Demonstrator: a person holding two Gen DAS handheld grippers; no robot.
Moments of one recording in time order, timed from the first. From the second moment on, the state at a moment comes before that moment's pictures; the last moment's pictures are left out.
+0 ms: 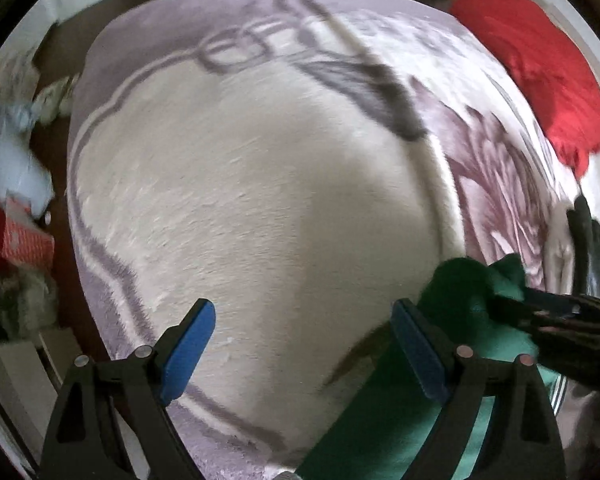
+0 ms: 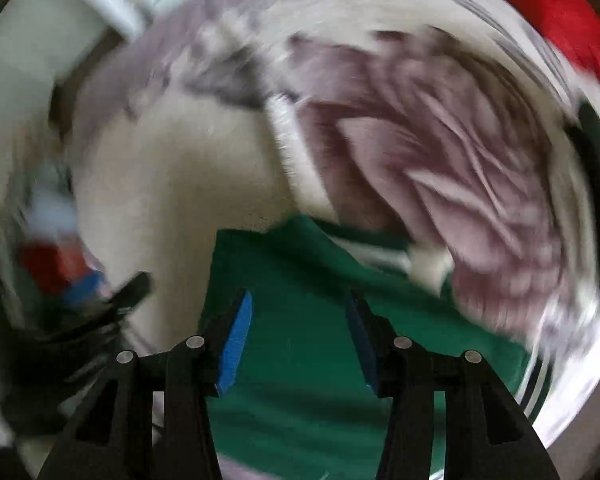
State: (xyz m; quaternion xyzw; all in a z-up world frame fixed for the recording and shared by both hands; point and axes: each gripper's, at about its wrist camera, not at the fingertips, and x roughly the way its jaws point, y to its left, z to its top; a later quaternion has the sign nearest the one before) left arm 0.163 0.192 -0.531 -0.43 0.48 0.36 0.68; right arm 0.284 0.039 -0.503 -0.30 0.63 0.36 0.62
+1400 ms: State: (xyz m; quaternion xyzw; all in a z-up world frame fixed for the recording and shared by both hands) left arm 0.161 0.222 -0.543 -0.51 0.42 0.30 0.68; right arm 0.381 0.045 -0.551 -0.10 0.80 0.29 0.51
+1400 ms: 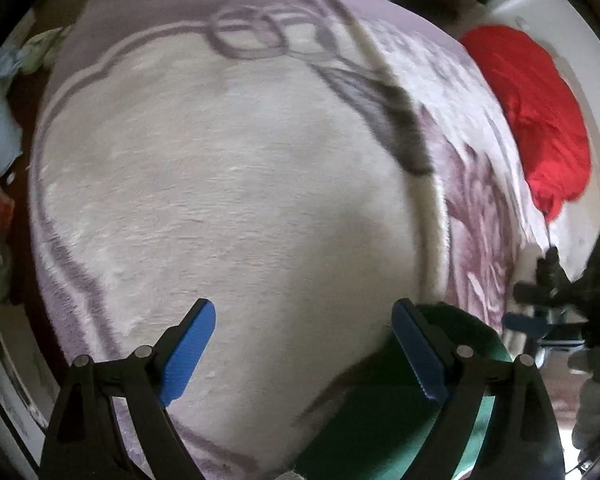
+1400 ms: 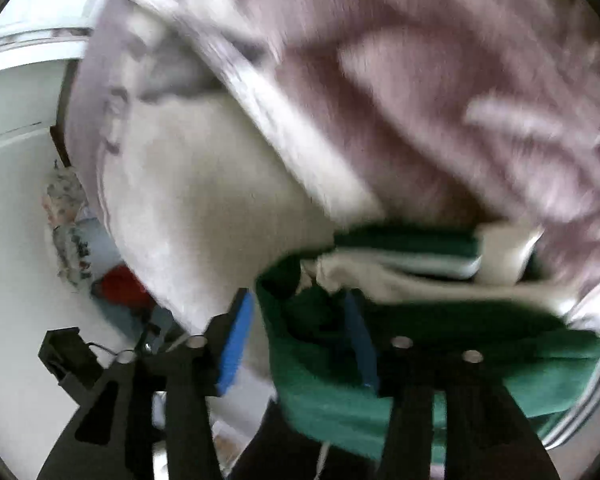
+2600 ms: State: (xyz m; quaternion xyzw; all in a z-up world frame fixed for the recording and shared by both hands) left arm 0.268 0.156 -0.535 -0.43 0.46 0.25 0.74; right arm 0.429 -0.275 -0.584 0.14 0.72 0.22 0.64
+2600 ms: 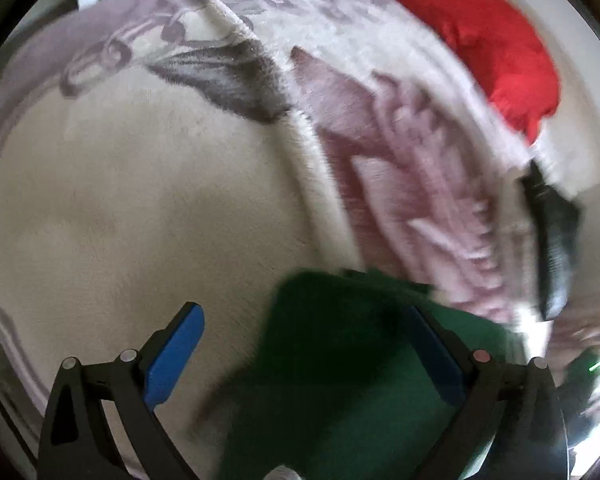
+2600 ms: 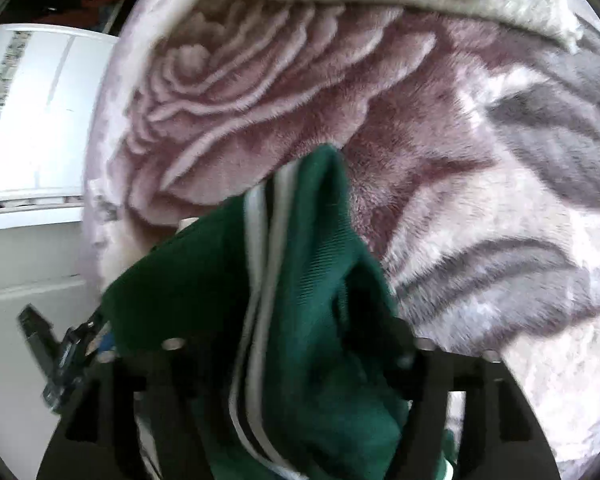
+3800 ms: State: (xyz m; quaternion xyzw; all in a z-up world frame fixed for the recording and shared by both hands) left arm 0.242 0.118 -0.563 -0.51 0.39 0.11 0.76; right arm 0.349 -0.318 -0.667 0.30 0.72 0.36 0.50
